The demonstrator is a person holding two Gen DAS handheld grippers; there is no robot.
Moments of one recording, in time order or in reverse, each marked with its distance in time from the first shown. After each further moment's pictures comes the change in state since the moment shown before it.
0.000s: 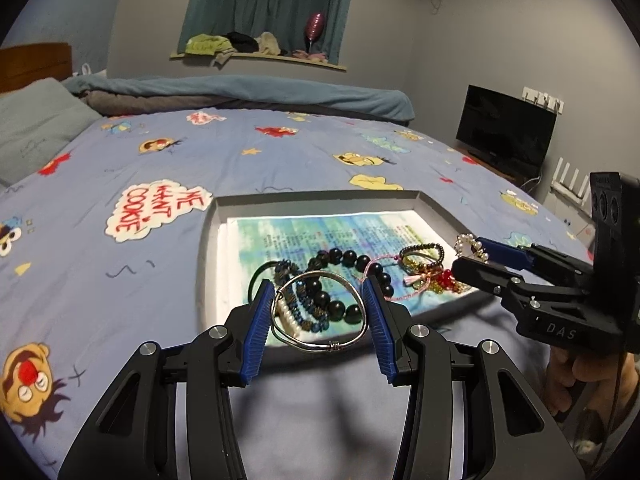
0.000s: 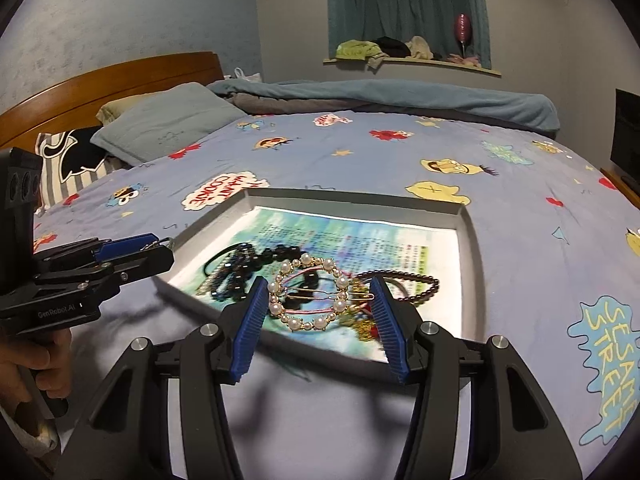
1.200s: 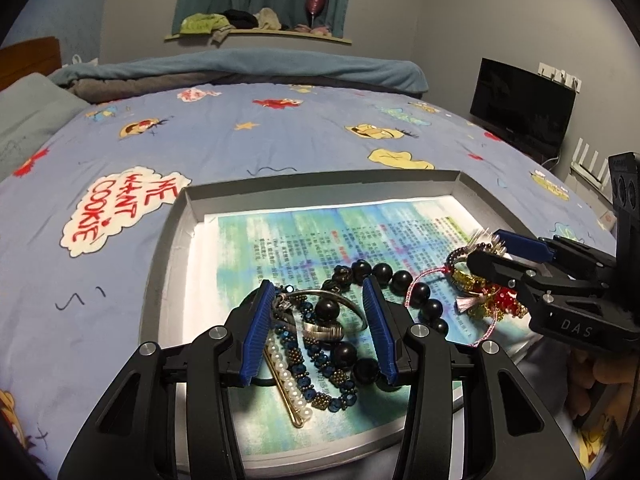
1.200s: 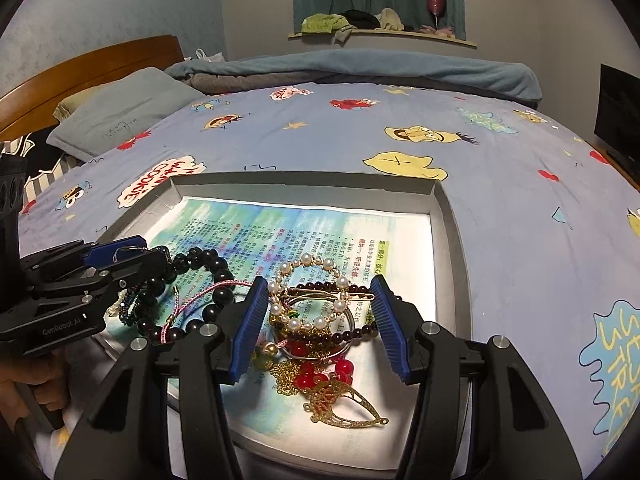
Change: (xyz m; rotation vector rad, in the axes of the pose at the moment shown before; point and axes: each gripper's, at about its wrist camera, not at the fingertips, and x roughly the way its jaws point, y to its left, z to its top) left arm 0.084 0.008 0.014 0.016 0.089 0.026; right arm 0.064 -0.038 0.009 0.054 0.093 -0.084
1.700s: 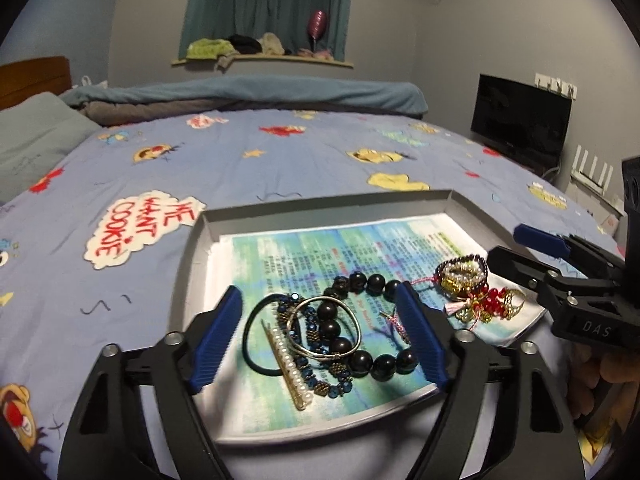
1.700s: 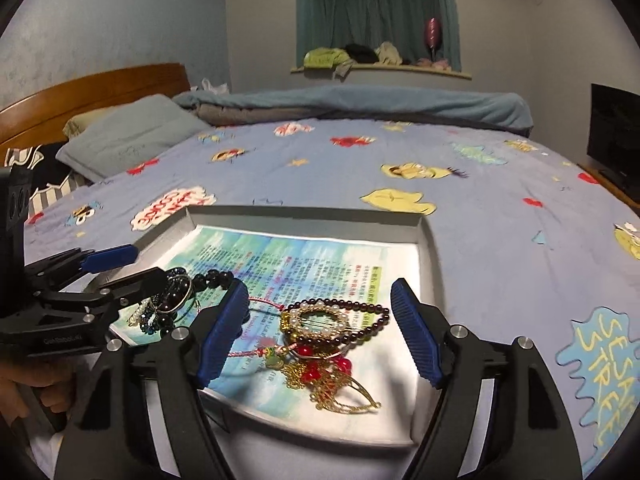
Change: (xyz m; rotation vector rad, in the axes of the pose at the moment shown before) left arm -0.031 -0.006 -0.006 0.013 -0.107 0.039; right arm -0.038 0.000 -0.009 0.003 -0.152 -0.012
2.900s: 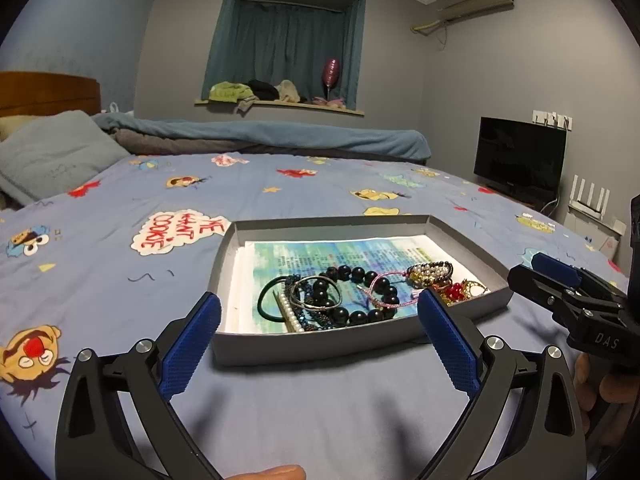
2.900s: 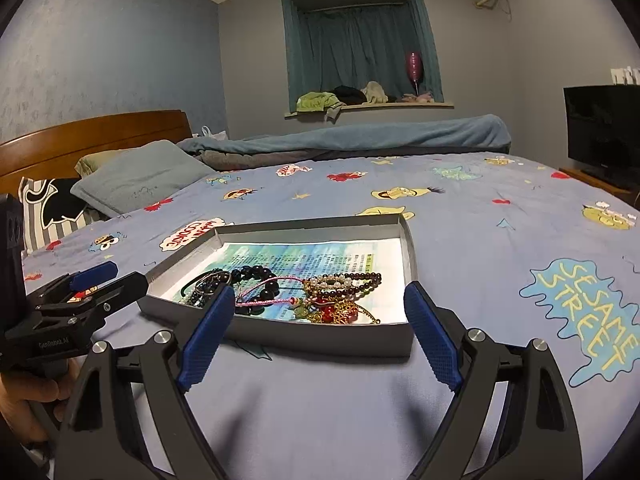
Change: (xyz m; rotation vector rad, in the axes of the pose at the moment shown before) left arm -0.071 -0.015 -0.041 -0.025 -0.173 0.046; right arm -0.076 0.012 -0.045 0.048 -0.165 0.002
